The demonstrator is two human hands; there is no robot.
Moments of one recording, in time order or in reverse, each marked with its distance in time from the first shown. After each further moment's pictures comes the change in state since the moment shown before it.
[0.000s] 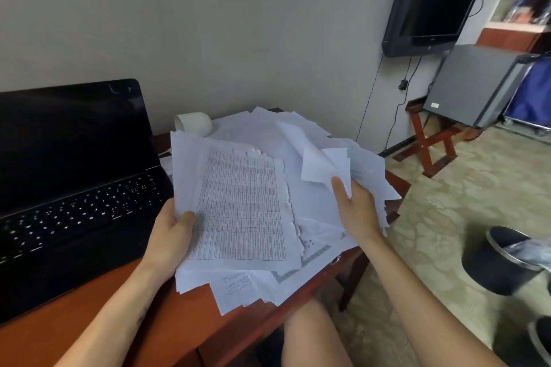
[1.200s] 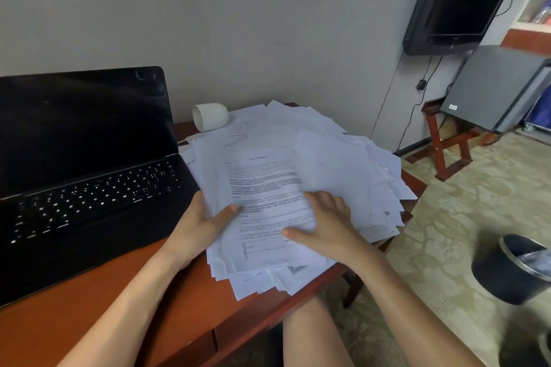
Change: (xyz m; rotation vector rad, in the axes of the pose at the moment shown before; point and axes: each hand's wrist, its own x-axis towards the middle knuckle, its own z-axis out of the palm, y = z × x) left_hand -0.007 -0.001 -0.003 -0.021 -0.268 0.055; right_hand -0.041 -0.028 0.040 -0.584 -0.479 -0.149
